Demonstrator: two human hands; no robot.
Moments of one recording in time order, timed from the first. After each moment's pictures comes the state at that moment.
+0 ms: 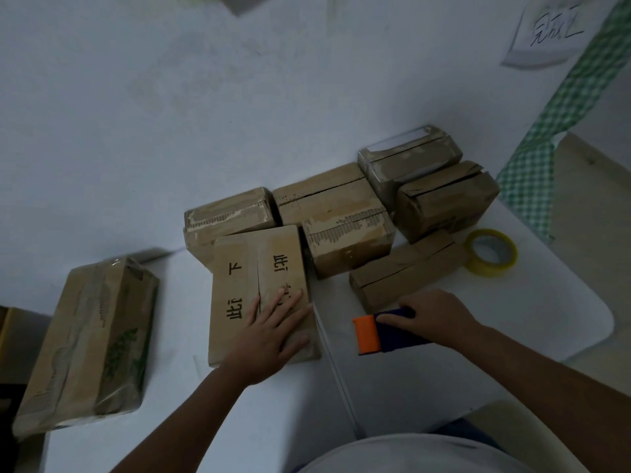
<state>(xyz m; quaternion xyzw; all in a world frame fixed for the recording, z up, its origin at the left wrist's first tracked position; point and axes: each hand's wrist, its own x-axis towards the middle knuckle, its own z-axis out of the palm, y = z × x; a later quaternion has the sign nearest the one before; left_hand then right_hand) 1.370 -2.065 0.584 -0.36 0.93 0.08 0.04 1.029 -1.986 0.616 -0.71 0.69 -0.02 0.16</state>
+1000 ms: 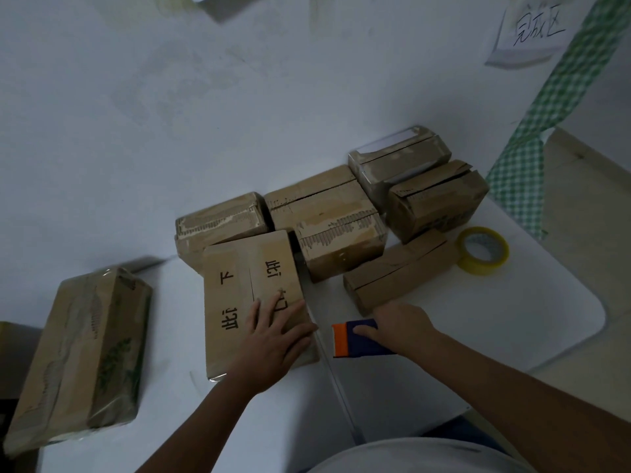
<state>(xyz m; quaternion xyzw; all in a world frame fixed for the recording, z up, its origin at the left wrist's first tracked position) 1.356 -2.057 0.590 -0.35 0.93 0.03 0.03 1.081 -1.997 0.609 -0.65 0.72 0.11 0.21</state>
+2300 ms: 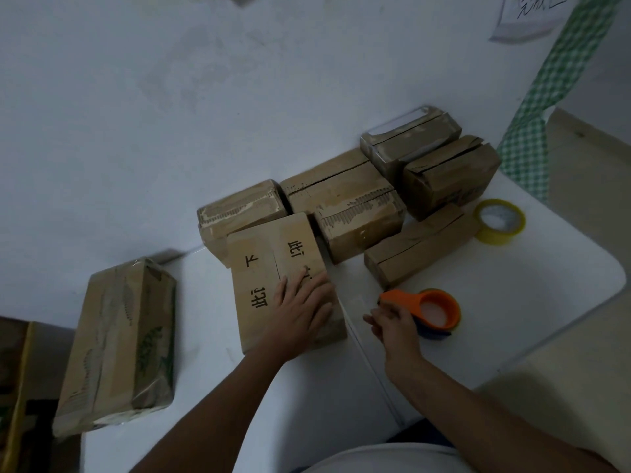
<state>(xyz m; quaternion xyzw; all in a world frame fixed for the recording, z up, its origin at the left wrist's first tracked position) 1.365 -2.063 0.589 -0.34 0.93 0.13 -0.05 1.196 -1.958 0.585 0.03 0.63 -0.60 0.49</state>
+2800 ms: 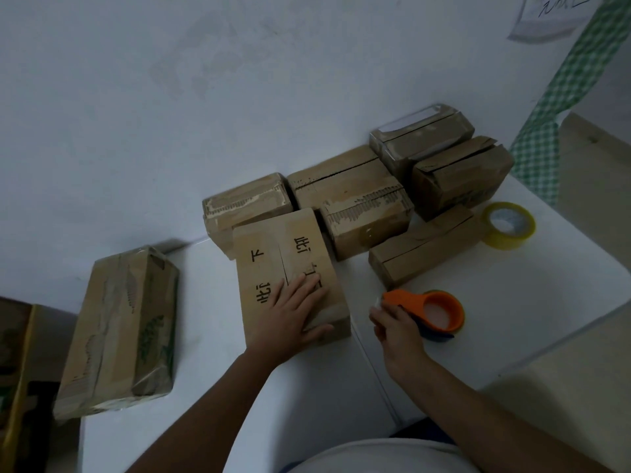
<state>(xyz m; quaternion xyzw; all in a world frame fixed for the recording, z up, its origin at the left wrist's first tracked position) 1.389 -2.060 0.584 -0.34 0.94 0.08 -0.01 1.191 -1.957 0.575 0.04 0.60 -0.59 0.54</state>
